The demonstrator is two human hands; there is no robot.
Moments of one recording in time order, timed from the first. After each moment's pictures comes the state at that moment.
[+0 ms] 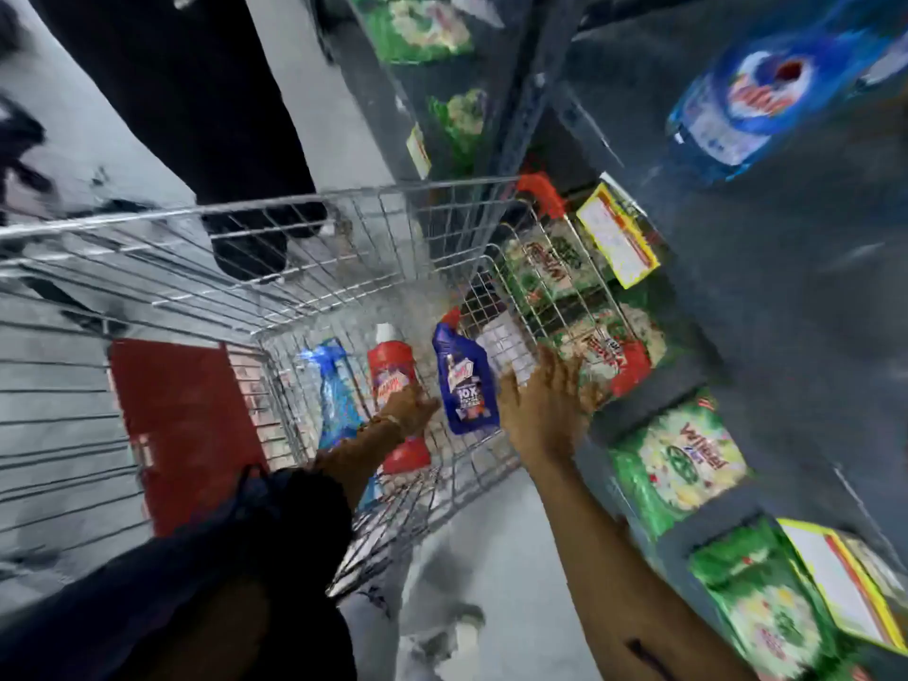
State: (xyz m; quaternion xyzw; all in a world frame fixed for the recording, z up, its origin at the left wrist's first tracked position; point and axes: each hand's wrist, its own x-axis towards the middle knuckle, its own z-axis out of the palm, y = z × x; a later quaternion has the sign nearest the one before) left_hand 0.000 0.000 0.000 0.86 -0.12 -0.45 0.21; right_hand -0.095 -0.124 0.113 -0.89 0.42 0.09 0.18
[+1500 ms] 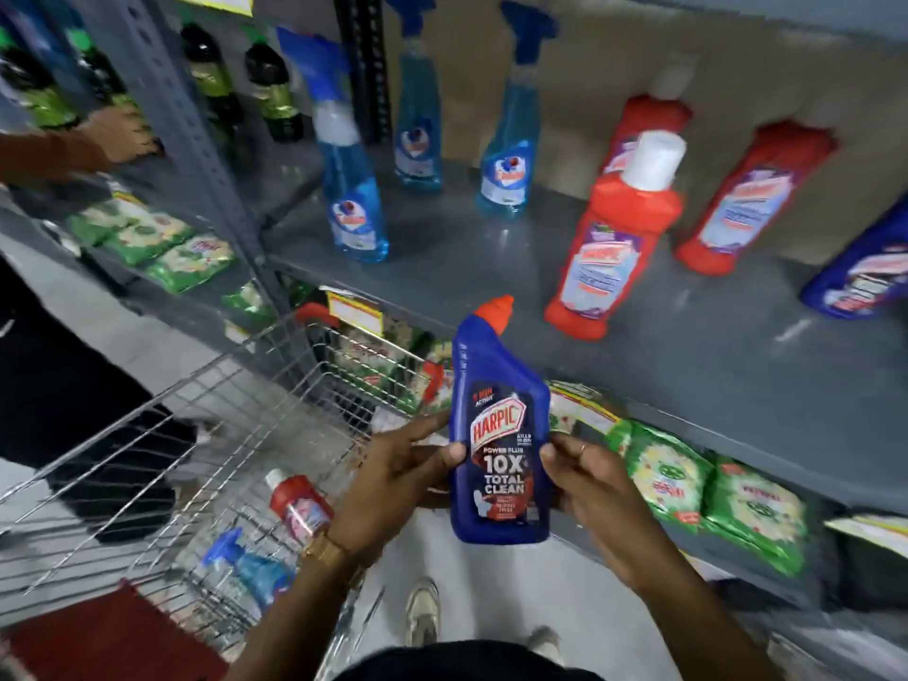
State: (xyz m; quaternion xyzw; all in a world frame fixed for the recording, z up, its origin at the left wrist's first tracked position) left_hand -0.144 -0.024 0.296 0.57 -0.33 -0.53 0.53; right_hand -0.341 -0.108 0.279 -0.50 0.42 -0.26 0.71
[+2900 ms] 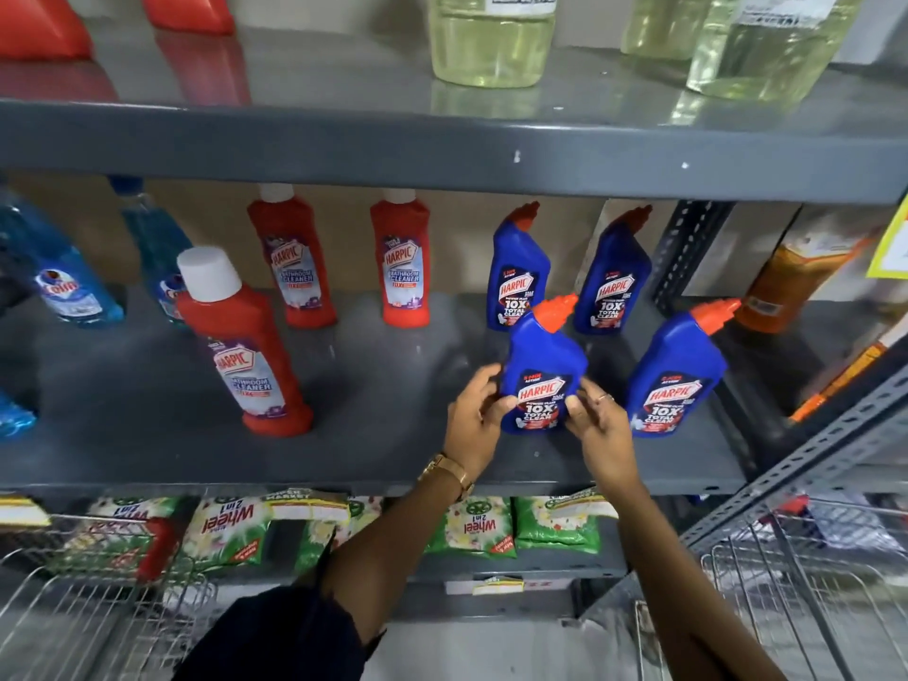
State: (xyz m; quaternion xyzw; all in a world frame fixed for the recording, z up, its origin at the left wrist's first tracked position) left_hand -0.479 -0.285 0.270 0.45 -0.59 -0.45 0.50; right_hand -0.647 -0.271 0.261 -0.50 0.58 -0.53 0.36
